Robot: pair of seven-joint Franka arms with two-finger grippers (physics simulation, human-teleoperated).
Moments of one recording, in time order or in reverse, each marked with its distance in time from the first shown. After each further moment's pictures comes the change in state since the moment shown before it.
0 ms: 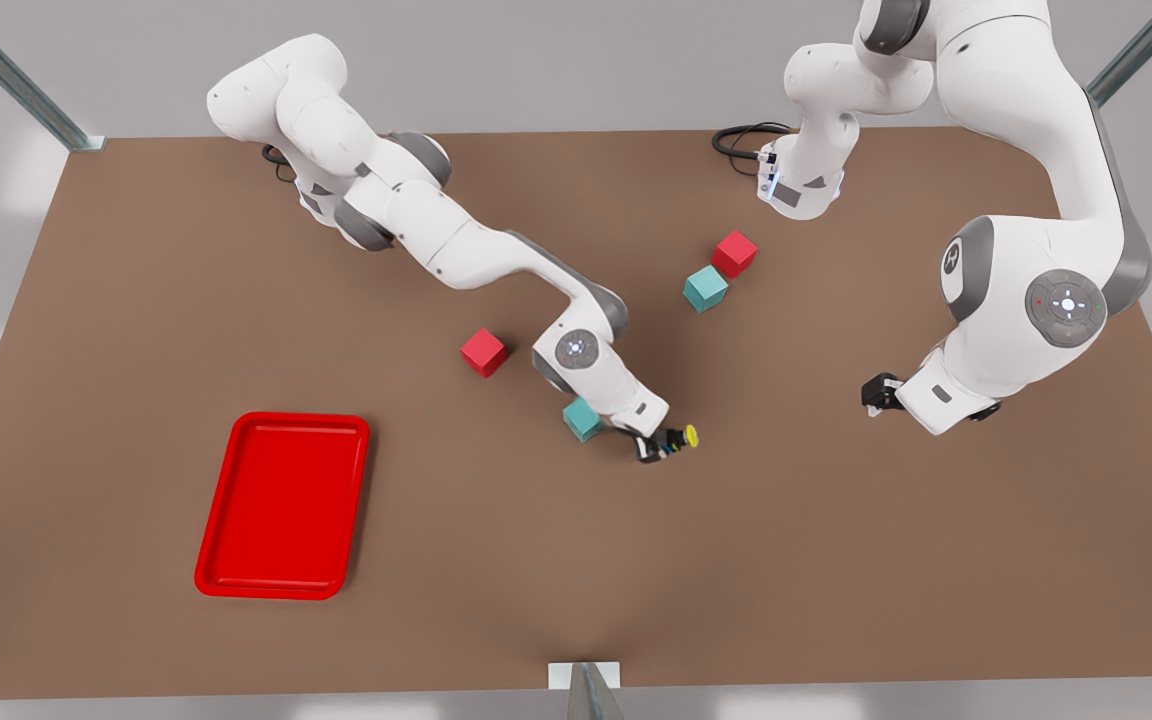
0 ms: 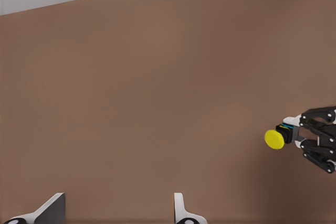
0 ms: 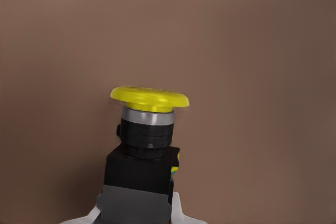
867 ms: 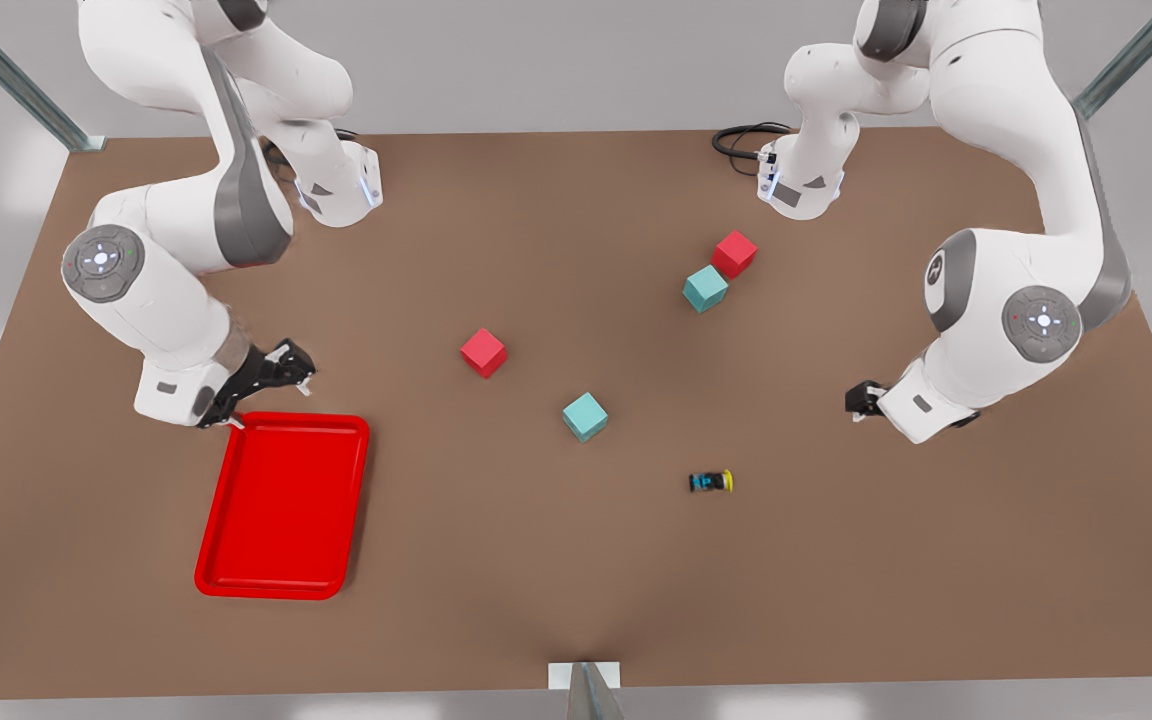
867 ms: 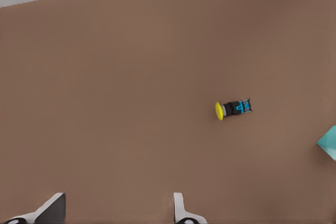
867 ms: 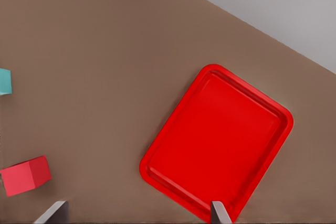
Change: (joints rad) left arm -0.034 0.066 -0.057 0.040 -0.008 0.019 -0.077; right arm -0.770 -1.099 -0.008 -0.755 0.053 -0.832 0.625
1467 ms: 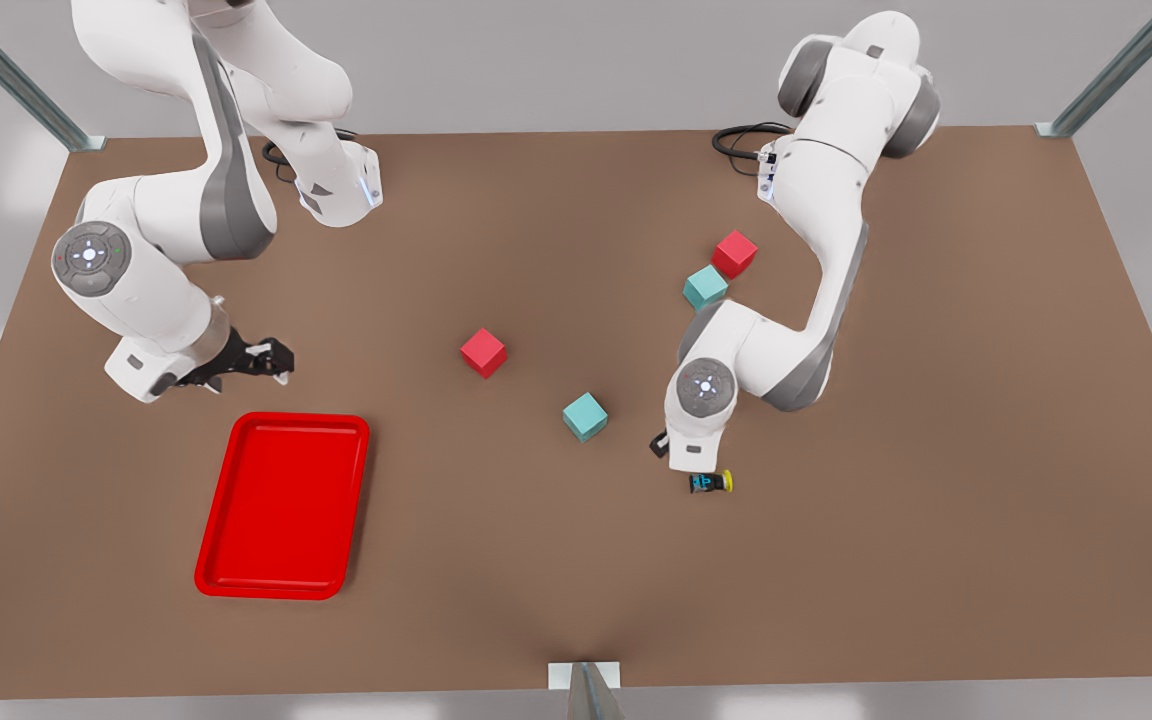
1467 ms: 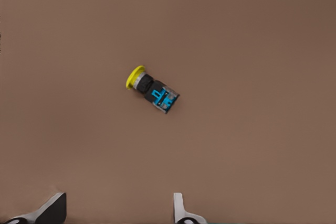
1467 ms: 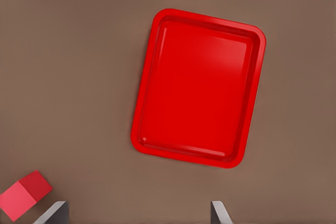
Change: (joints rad) left arm -0.283 0.331 -0.049 0.073 0.061 0.095 -1.244; right arm -0.045 -0.124 -0.006 -0.209 -0.007 0.046 0.299
